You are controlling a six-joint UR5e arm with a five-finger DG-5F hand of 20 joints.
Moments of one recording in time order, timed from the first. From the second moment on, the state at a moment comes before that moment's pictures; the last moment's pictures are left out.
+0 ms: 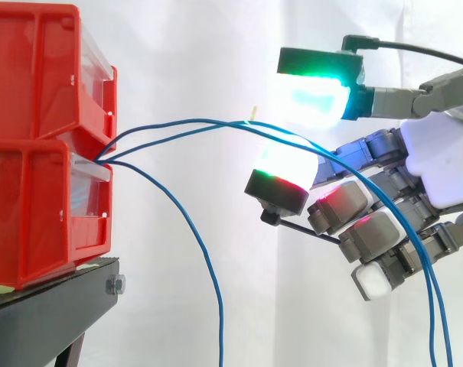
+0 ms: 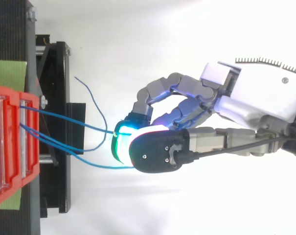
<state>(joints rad) 0.29 -2.21 -1.10 -3.28 -0.99 0.16</state>
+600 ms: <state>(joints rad) 0.28 -2.21 -1.11 -3.28 -0.99 0.16</state>
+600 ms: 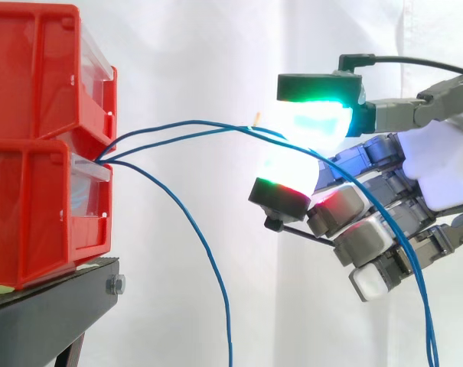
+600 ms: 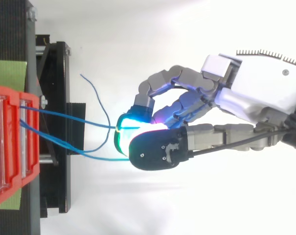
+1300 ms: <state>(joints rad) 0.28 -2.21 -1.11 -3.30 -0.97 0.15</state>
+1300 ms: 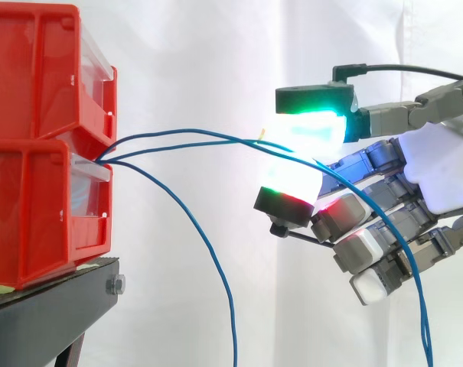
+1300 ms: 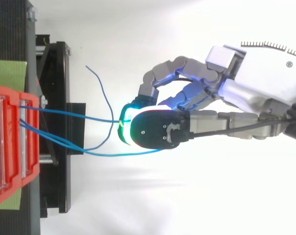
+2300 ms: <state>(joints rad) 0.28 -2.21 -1.12 -3.30 -0.95 0.15</state>
